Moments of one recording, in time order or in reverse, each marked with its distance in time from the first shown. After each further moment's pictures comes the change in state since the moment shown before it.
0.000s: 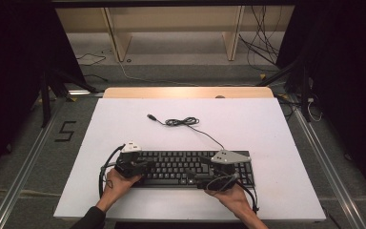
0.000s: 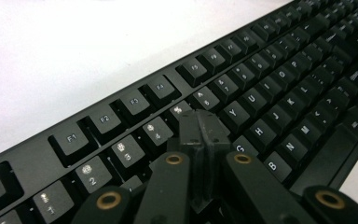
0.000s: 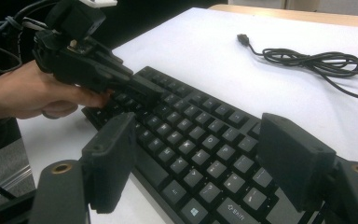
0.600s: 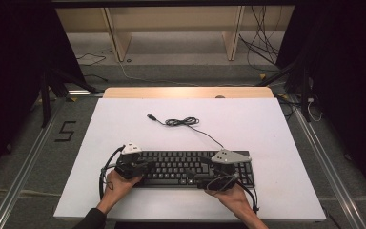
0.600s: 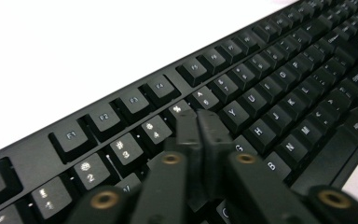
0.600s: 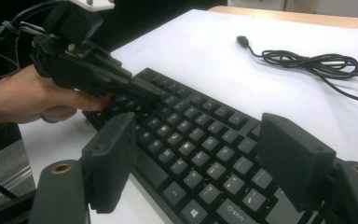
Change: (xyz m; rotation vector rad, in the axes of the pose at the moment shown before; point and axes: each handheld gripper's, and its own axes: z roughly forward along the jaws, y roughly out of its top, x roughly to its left) left arm -0.003 -0.002 -0.004 -0.017 0.019 -0.008; right arm 0.000 0.001 -0.001 -0.004 -0.001 0.000
